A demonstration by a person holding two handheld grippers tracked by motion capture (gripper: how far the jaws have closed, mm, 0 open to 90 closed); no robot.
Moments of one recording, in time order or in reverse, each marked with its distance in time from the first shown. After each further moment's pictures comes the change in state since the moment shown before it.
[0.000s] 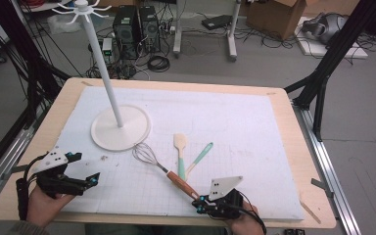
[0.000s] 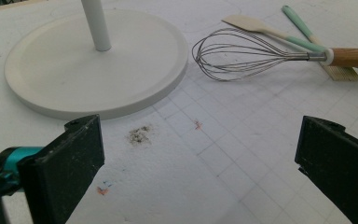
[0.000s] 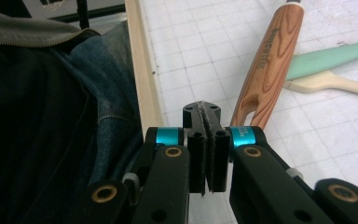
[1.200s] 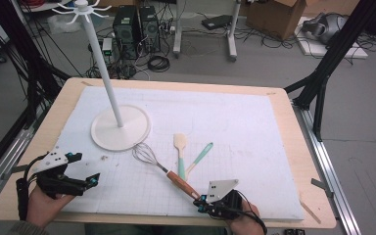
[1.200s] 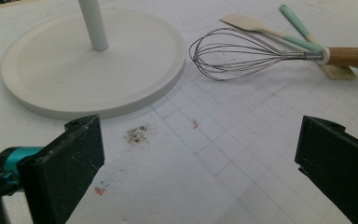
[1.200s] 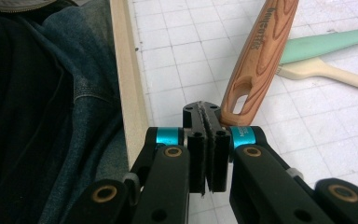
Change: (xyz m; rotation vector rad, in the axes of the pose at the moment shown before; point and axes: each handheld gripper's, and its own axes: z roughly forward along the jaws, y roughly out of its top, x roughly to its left) left arm 0.000 0.000 0.000 0.001 -0.007 0.002; right arm 0.002 -0.001 0.004 0.065 -0.073 -0.063
